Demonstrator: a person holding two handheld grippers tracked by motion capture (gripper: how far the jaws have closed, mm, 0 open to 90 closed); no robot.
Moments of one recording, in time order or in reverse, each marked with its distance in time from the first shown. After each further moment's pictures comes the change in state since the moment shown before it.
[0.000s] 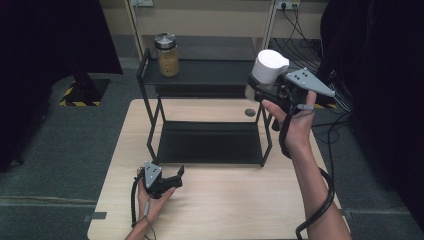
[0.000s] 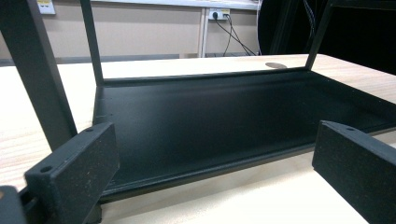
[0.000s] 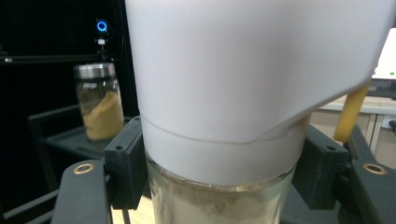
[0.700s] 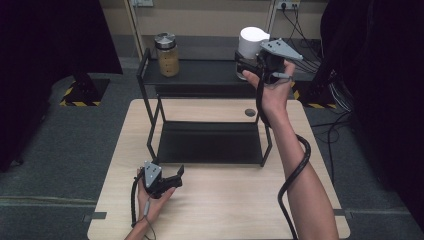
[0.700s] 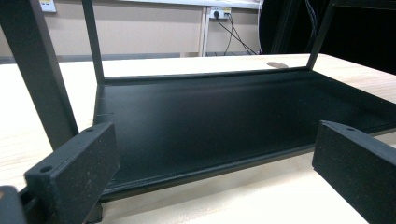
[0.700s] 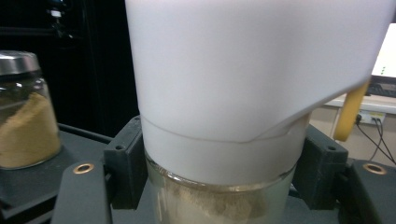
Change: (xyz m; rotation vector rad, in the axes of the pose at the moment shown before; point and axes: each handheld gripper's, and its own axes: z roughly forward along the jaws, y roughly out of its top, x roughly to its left) left arm 0.000 0.001 0.001 0.003 0.002 -0.006; right arm 0.014 0.022 0.088 0.086 -0.120 -0.061
